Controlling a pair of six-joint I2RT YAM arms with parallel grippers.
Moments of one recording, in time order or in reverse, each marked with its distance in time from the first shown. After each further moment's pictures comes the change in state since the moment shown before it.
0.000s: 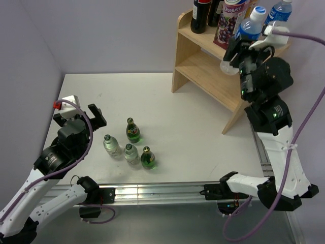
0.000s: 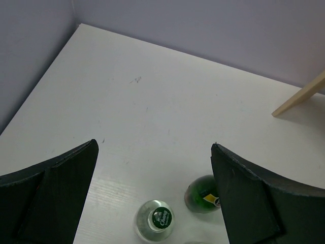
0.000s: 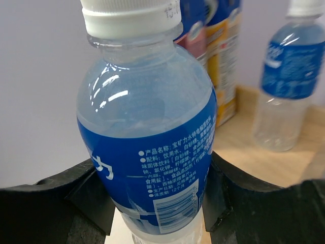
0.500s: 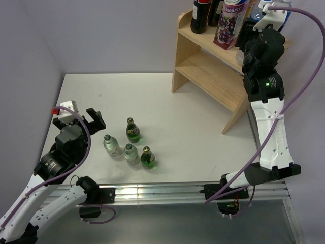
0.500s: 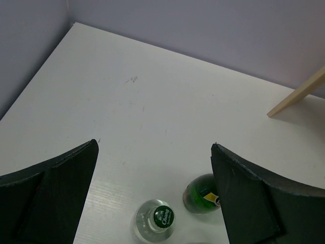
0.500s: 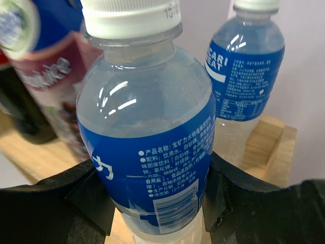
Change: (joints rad) left arm 0.026 -0.089 -0.111 0.067 0.034 0.014; right arm -0.317 0.271 0.237 -0.081 -0.054 -0.038
